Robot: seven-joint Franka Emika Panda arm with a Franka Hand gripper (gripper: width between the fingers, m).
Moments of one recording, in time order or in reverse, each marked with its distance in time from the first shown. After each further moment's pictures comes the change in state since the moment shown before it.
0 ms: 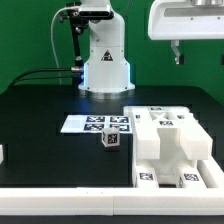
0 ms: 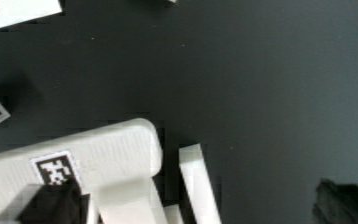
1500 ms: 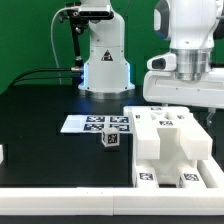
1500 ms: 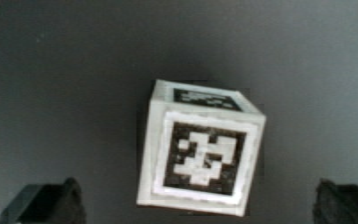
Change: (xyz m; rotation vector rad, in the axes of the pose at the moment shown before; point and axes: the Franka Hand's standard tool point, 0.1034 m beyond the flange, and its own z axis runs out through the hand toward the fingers) arm -0.067 0.018 0.152 0.005 -0.001 0.224
